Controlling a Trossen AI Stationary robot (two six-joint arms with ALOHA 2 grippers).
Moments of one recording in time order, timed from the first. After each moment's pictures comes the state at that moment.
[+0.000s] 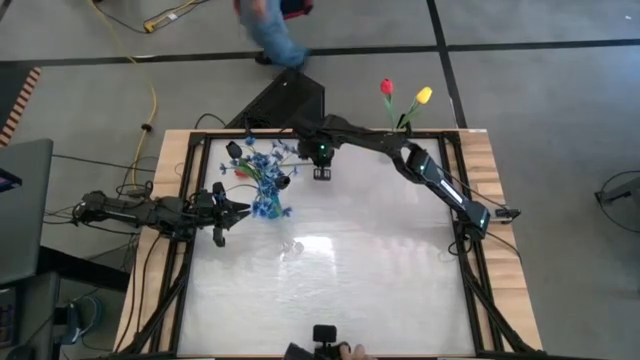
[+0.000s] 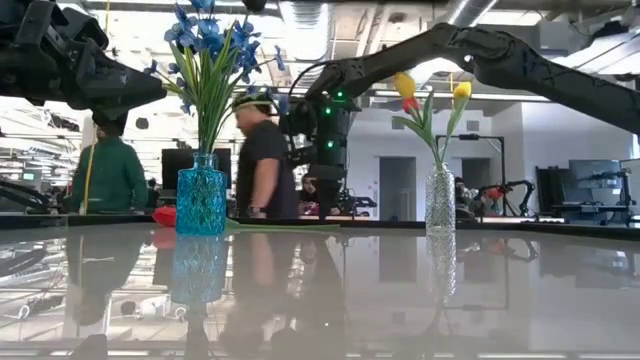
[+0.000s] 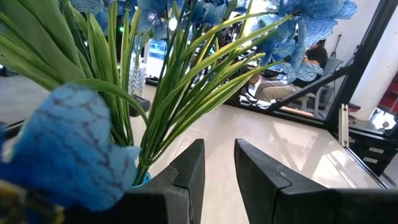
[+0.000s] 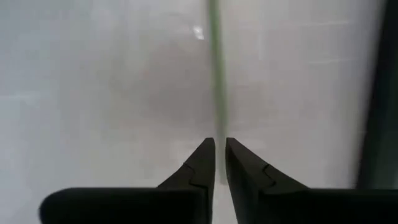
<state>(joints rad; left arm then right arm) -0.17 0.03 0.02 0.04 -0.35 -0.21 -0.45 2.53 2.36 -1.19 0.09 -0.42</state>
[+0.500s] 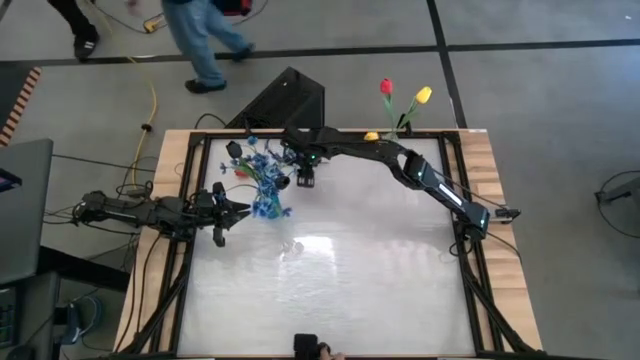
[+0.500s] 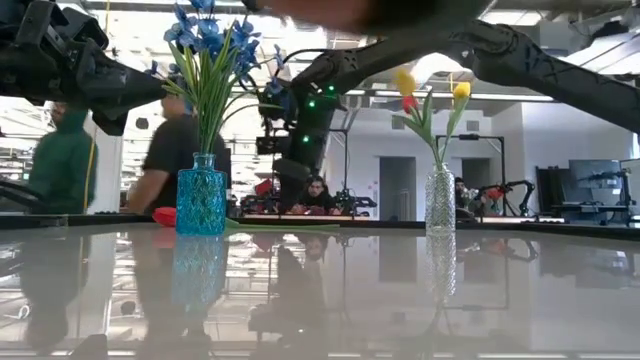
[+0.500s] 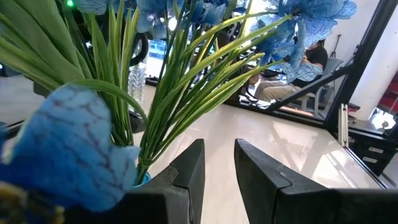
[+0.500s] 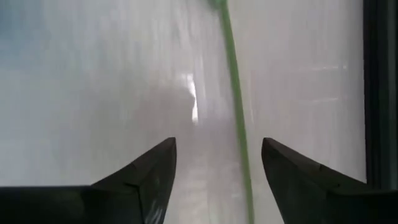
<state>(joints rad) -0.17 0.03 0.02 0.04 -0.35 -0.21 -0.38 2.54 2.35 -0.96 0.08 -0.34</state>
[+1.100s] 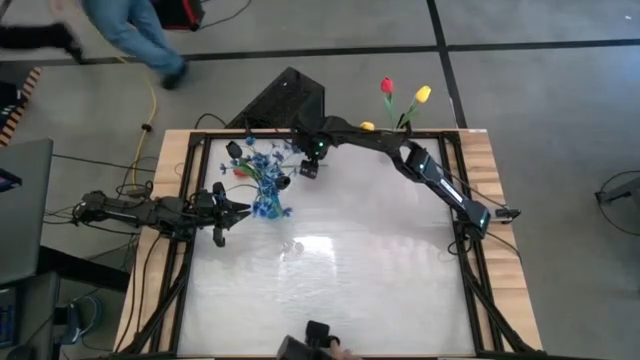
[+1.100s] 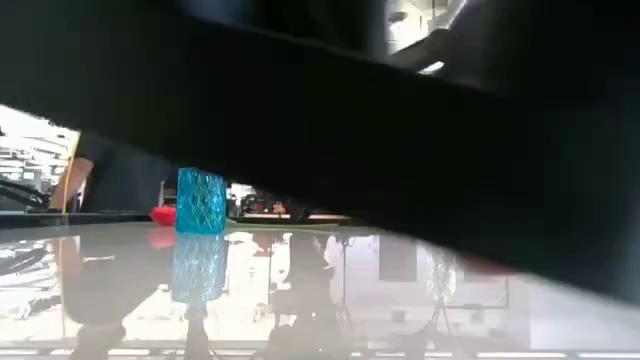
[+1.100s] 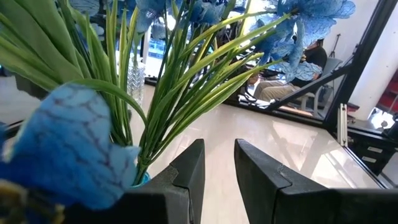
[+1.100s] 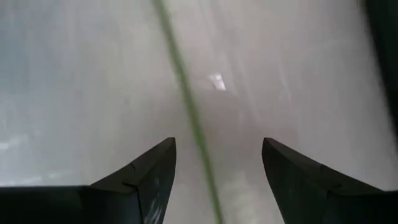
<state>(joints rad) -0.17 0.03 0.02 0.04 -0.35 -0.21 -0.48 2.54 2.30 -0.93 -0.08 -0.18</state>
